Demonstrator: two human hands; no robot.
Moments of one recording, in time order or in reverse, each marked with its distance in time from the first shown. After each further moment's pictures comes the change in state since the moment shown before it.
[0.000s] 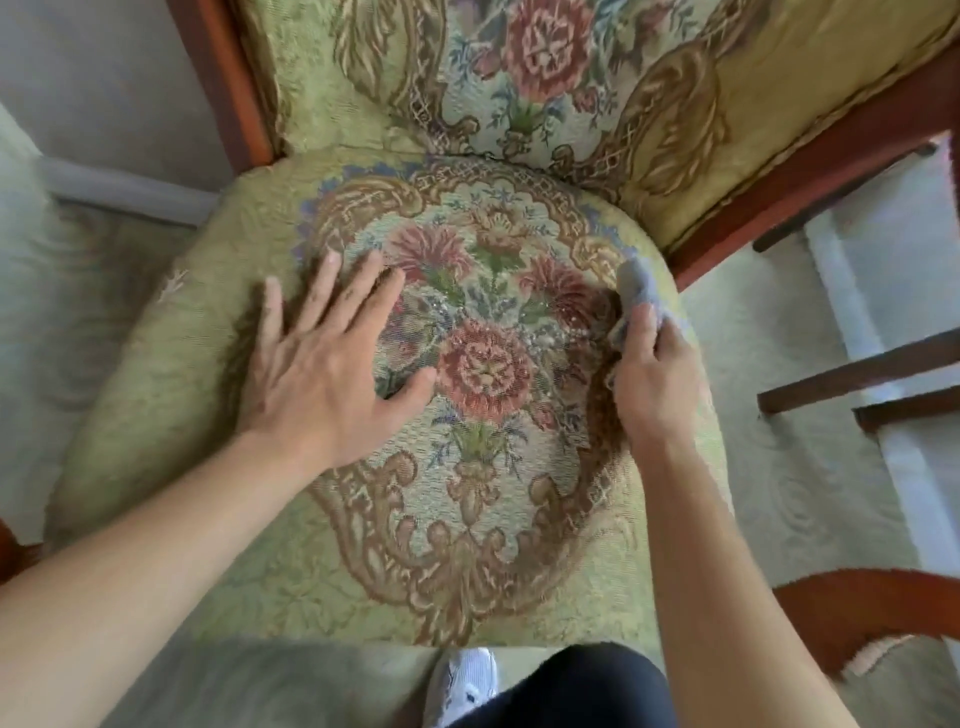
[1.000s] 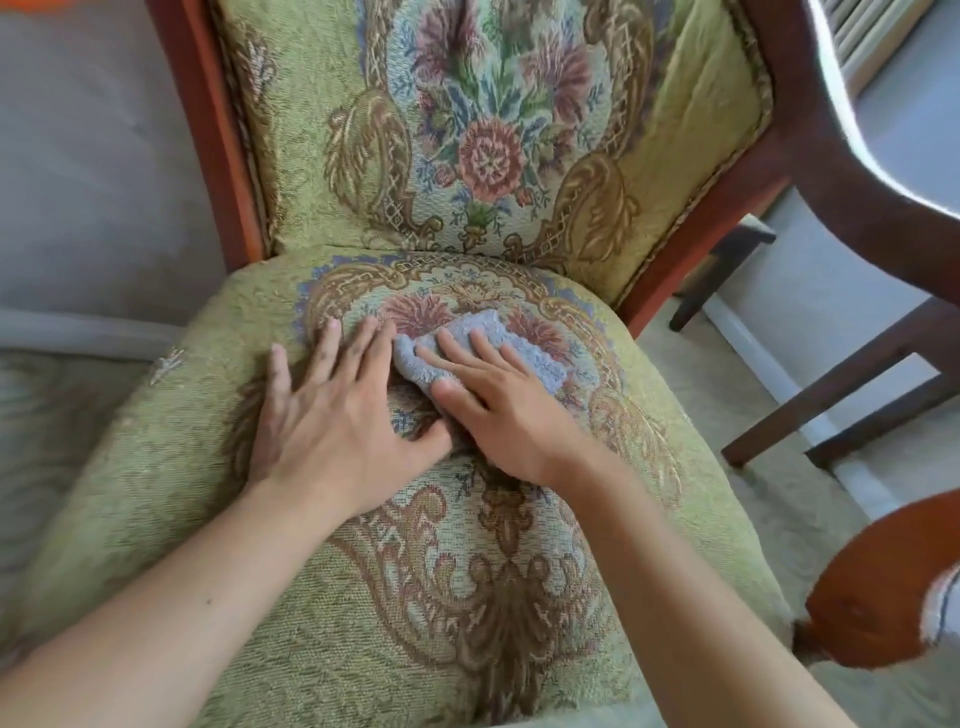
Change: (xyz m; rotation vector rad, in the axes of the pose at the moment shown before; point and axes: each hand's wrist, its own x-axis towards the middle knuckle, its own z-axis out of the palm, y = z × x) left_hand -0.001 -0.002 0.004 -0.014 0.102 0.027; right_hand -0.055 -0.049 0.052 -0.216 -0.604 -0.700
